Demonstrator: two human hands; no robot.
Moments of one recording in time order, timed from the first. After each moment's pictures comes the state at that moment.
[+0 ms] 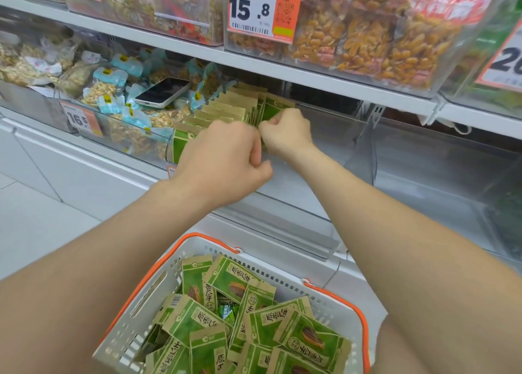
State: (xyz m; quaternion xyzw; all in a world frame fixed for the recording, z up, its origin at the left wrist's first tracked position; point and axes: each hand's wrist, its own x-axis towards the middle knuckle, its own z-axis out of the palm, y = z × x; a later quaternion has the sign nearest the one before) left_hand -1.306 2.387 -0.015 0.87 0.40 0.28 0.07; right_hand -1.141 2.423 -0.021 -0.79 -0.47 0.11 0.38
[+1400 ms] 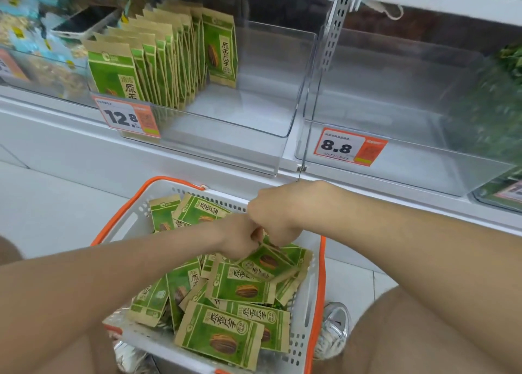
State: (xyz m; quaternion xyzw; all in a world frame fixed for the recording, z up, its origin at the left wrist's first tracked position) left_hand -1.243 2.260 -0.198 0.87 0.31 -0.19 0.33; right_hand -1.137 2.209 -0.099 -0.57 -0.74 0.15 -0.33
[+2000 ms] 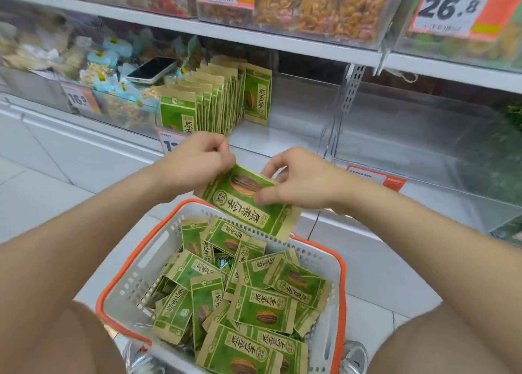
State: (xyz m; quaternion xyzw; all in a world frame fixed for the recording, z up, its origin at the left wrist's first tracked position) left_hand -1.329 2.330 -0.049 0.79 0.39 0.21 0.43; right_hand -1.138 2.219 -0.027 -0.69 -0.62 0.32 0.19
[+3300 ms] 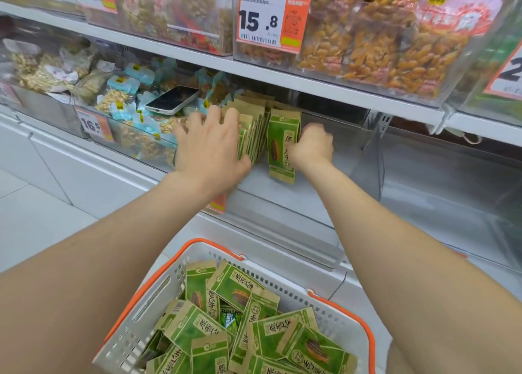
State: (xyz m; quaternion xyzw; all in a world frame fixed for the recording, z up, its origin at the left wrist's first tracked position) left_hand -1.305 2.425 -0.030 0.82 0.52 0.22 -0.08; right_hand -1.108 2.426 -0.040 -0.84 -0.41 0.05 0.36
